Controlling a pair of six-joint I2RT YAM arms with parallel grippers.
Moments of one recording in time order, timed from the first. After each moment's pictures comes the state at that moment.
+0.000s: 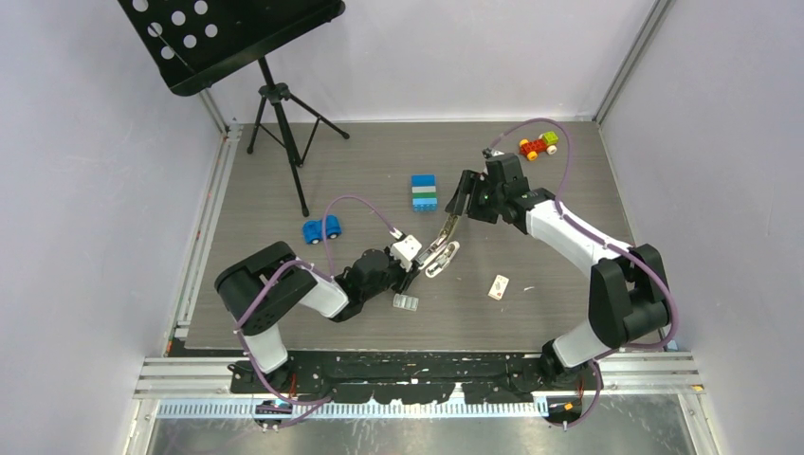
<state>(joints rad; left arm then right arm) -0.88 1.74 0.47 0.90 -0.03 0.00 0.37 1.51 1.04 -0.28 -0.14 0.55</state>
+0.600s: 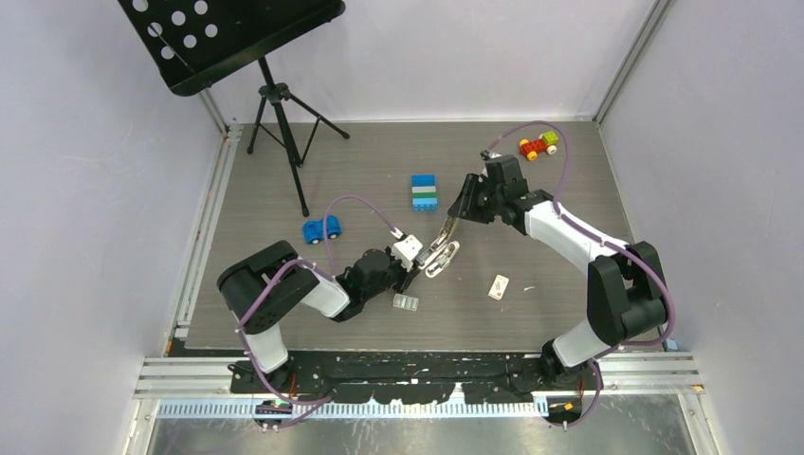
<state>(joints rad) -0.88 1.76 0.47 0.92 -0.03 0.00 0.37 1.54 1.03 -0.25 -0.20 0.56</state>
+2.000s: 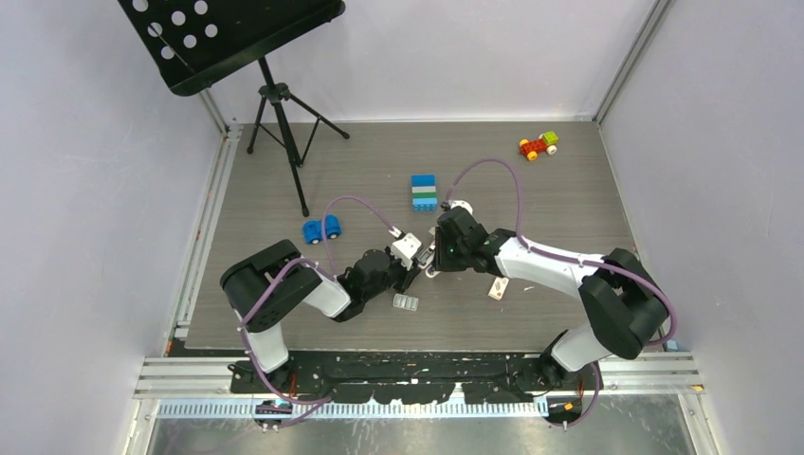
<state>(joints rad) -0.88 1.78 0.48 0.95 -0.03 -0.05 0.74 1.50 0.83 -0.25 0.09 0.61</state>
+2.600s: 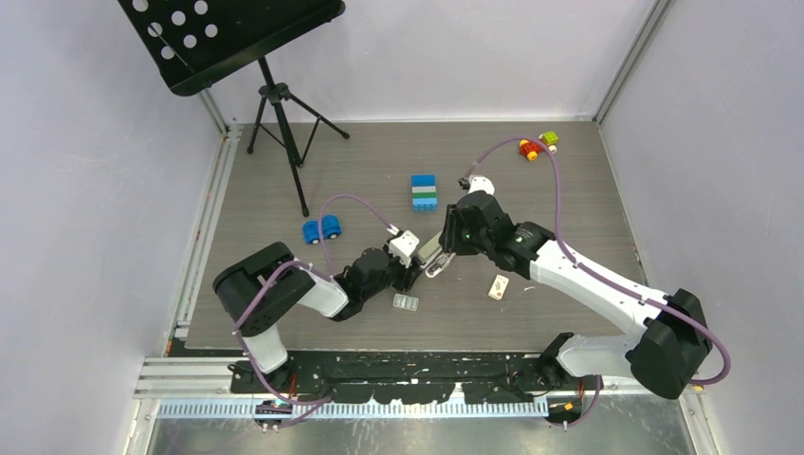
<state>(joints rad) -0.88 1.75 0.47 0.92 -0.06 -0.06 0.74 1.25 0.95 -0.42 0.19 0.60</state>
